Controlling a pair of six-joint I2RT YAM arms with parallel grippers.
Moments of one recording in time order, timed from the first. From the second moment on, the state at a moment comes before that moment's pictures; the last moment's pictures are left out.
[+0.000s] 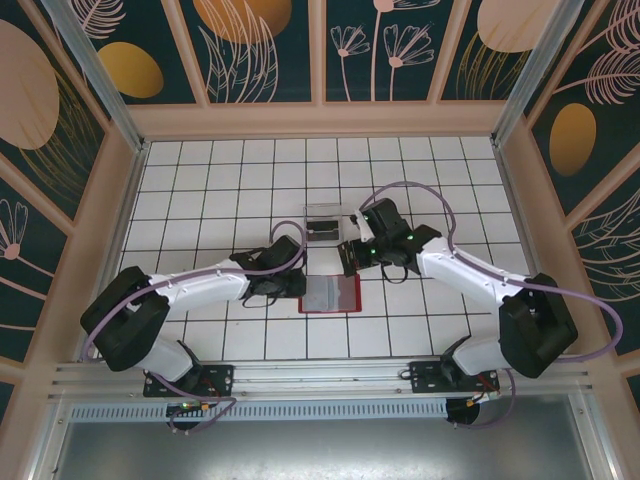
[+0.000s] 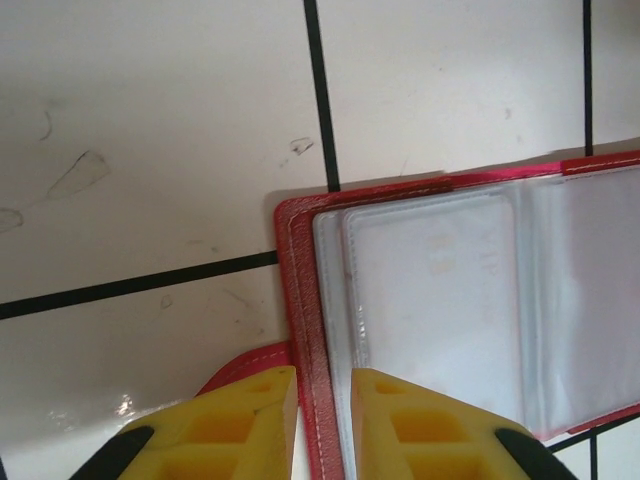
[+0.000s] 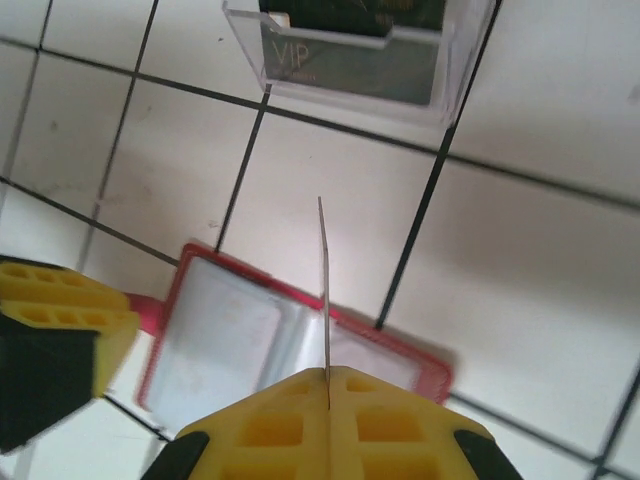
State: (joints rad) left arm -0.83 1.51 0.77 -0.38 0.04 -0.78; right arm 0.66 1.39 0.92 -0.48 -0.18 0.31
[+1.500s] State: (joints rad) left arm -0.83 1.44 0.67 -0.35 0.03 -0.82; right arm 0.69 2.08 1.86 -0.99 -0.10 -1.00
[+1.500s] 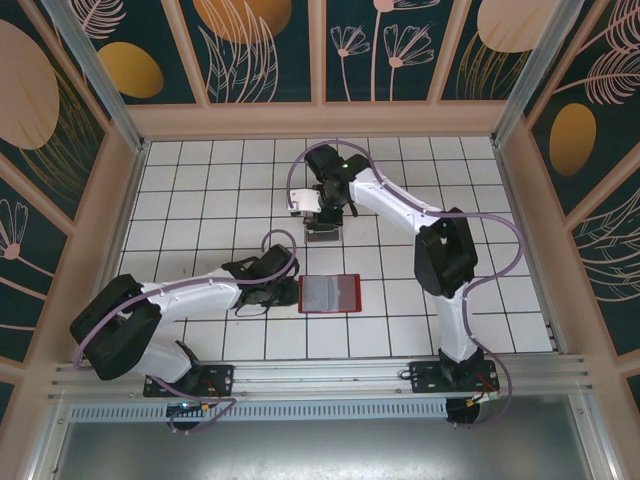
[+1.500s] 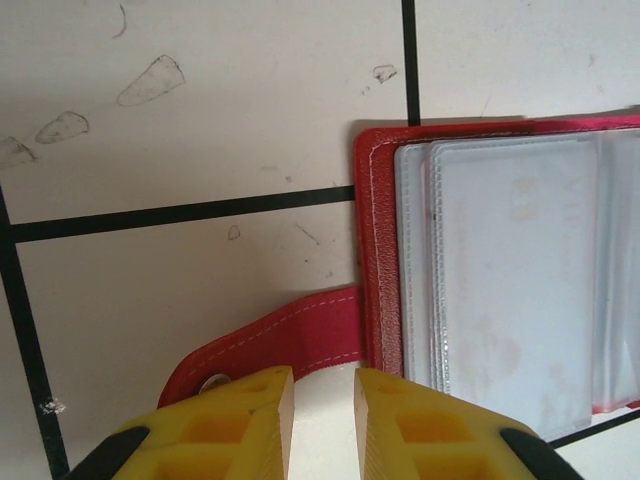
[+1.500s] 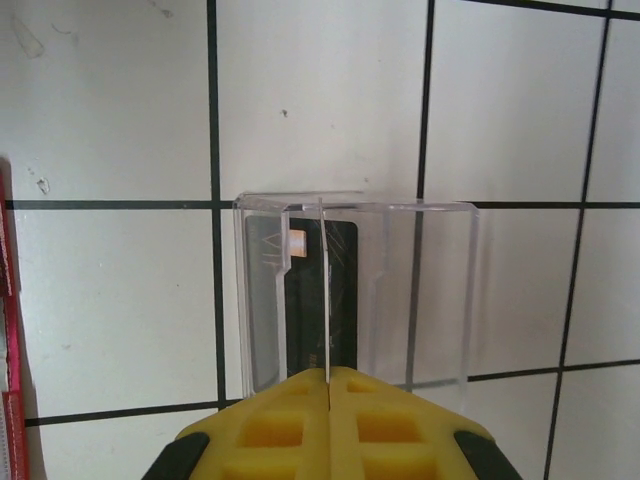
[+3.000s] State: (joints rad) left arm -0.83 1.41 0.66 -0.35 0.02 -0.84; right arm 0.67 2.17 1.90 -1.05 -0.07 -0.99
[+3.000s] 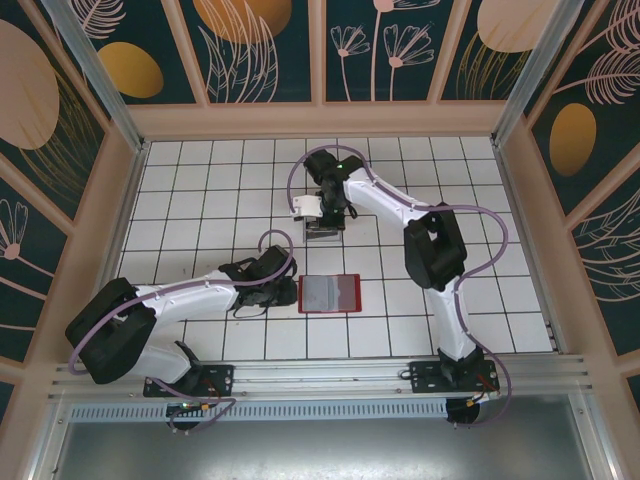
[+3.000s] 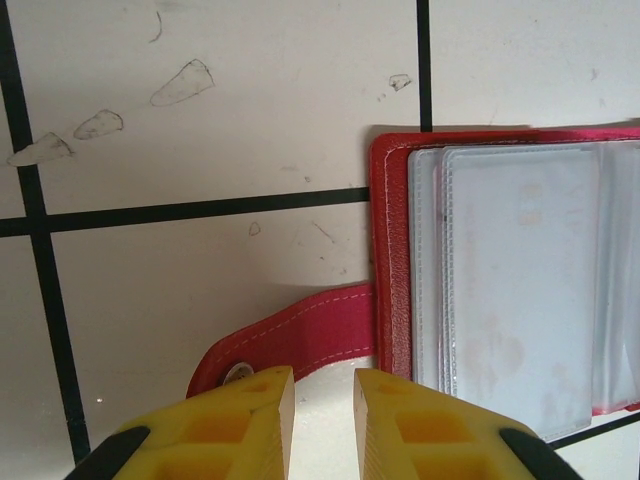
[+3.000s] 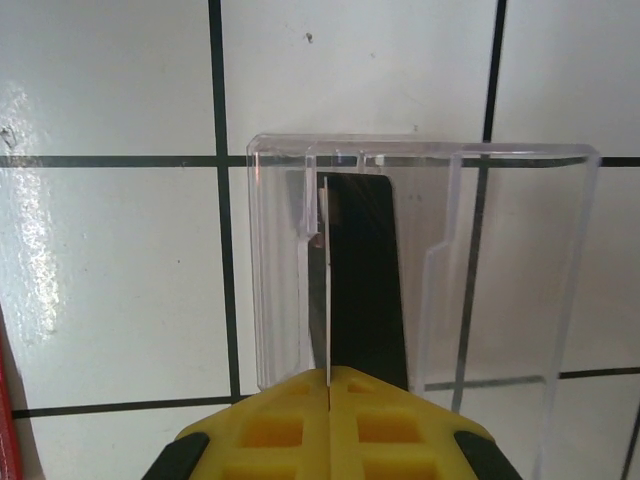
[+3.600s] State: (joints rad) left arm -0.83 1.41 0.66 -0.35 0.01 -0.84; right arm 0.68 2.16 1.82 -0.86 0.04 -0.98
